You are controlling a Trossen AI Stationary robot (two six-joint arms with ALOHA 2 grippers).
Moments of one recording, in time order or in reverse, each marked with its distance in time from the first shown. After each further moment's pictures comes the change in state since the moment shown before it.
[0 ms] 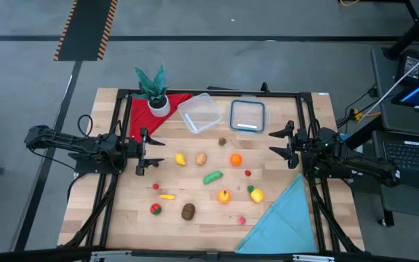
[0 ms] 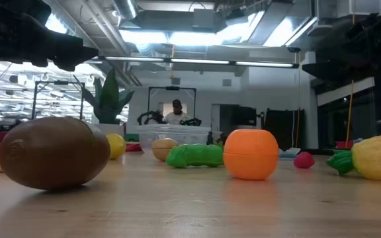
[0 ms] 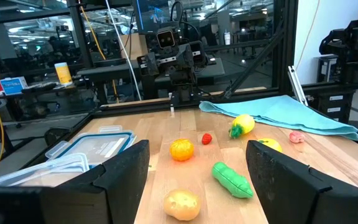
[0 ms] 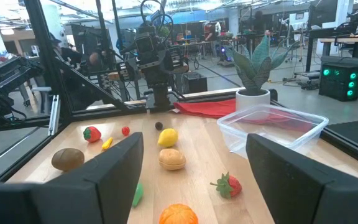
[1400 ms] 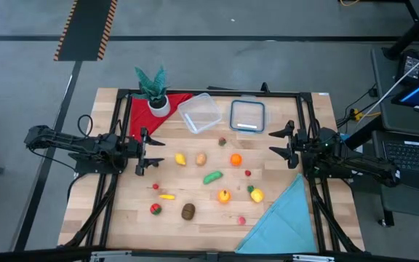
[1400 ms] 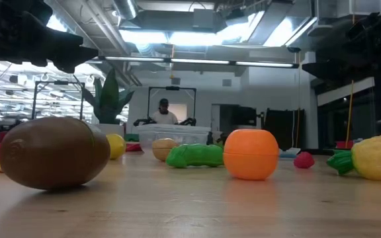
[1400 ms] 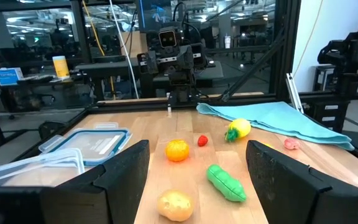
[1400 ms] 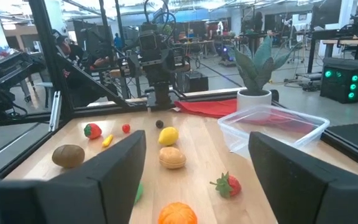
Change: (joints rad) left arm 0.000 0.000 0.000 0.004 0.000 -0.060; right arm 0.000 0.000 0.000 0.002 0.000 -0.018
